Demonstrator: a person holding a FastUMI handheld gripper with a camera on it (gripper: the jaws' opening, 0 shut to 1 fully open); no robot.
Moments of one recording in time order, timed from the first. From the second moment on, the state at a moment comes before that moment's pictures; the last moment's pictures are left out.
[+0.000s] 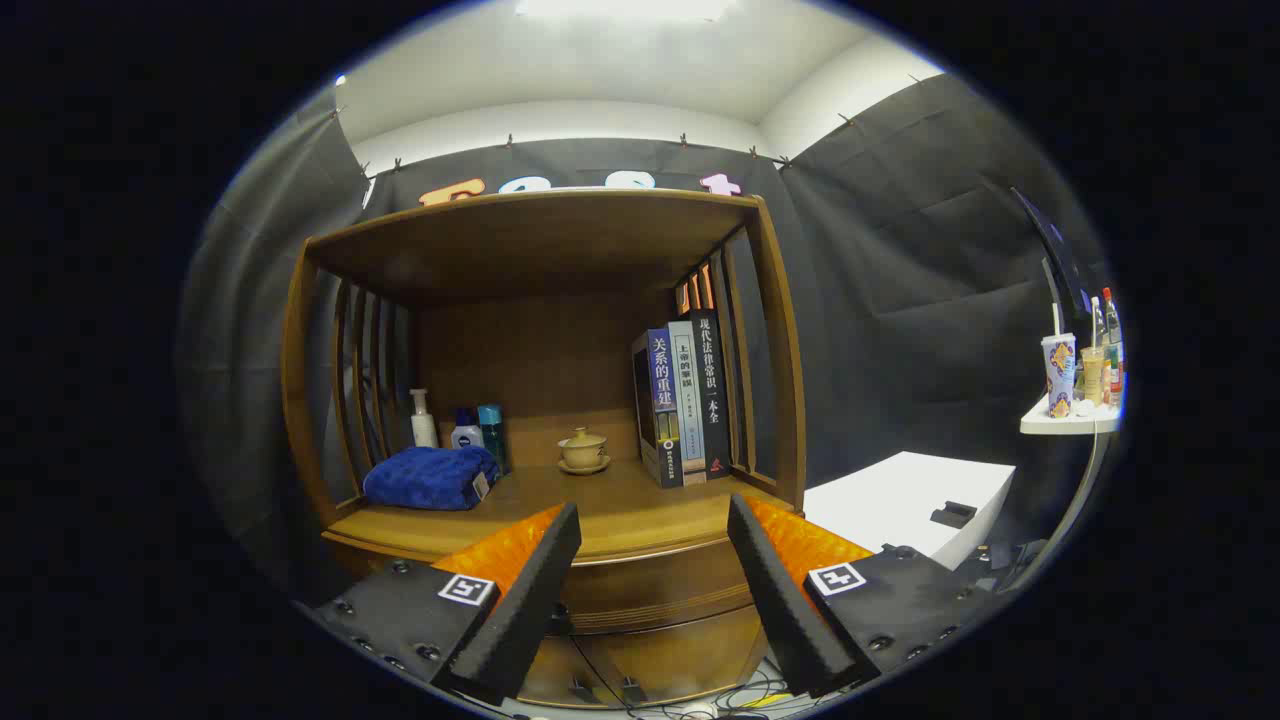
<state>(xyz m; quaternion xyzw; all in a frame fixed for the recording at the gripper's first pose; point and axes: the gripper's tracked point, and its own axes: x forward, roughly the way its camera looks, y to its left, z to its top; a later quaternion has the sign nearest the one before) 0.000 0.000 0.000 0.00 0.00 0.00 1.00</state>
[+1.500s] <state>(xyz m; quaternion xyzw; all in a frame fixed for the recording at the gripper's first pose) 0.037 0.066 -0.114 -0.05 0.05 0.07 1.00</state>
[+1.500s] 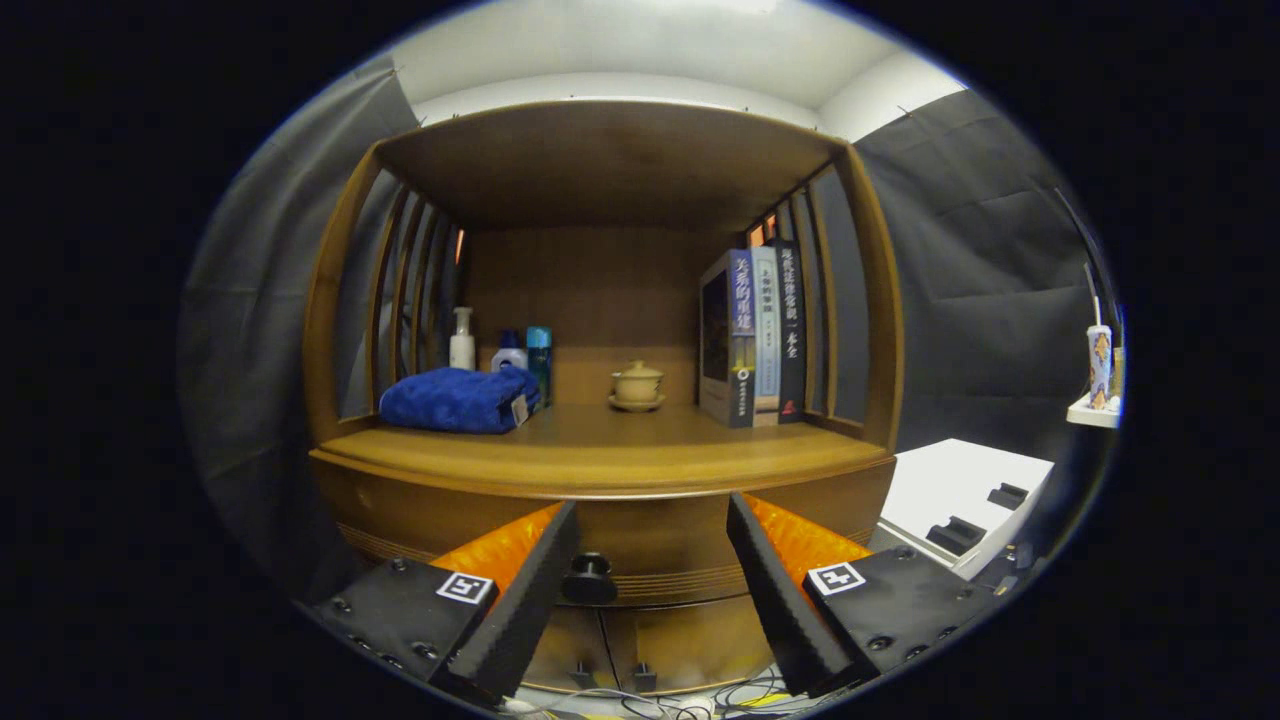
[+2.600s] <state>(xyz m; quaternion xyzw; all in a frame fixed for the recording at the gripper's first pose) 0.066 0.092 -0.221 -0.04 0.14 0.12 0.98</state>
